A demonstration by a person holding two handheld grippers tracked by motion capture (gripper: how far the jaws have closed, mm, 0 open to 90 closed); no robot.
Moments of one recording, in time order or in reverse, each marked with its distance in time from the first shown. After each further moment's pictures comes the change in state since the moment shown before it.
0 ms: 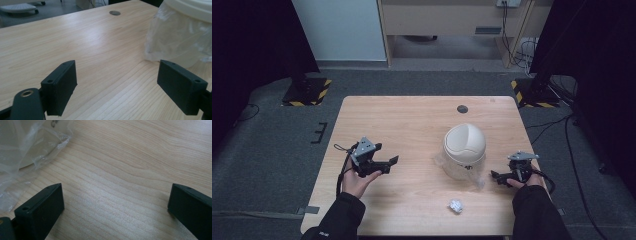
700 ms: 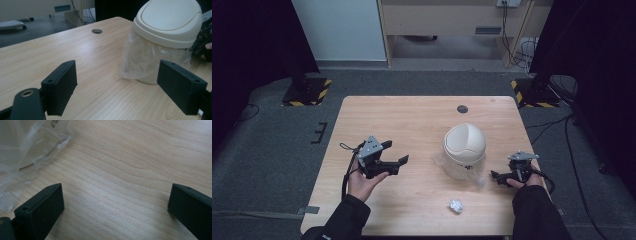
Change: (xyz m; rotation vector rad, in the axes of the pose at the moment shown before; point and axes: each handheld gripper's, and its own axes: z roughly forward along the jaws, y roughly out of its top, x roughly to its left) left arm -0.031 0.024 -0.004 -0.081 -0.076 0.037; right arm 0.000 0.000 0.000 0.000 0.000 0.000
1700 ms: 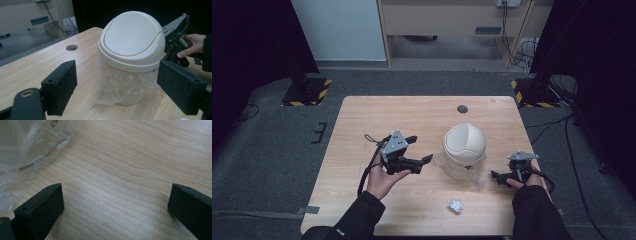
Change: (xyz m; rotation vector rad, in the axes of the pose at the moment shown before) left arm -0.043 0.038 0.040 -0.021 -0.132 0.106; right arm 0.000 0.000 0.000 0.001 0.000 -0.002
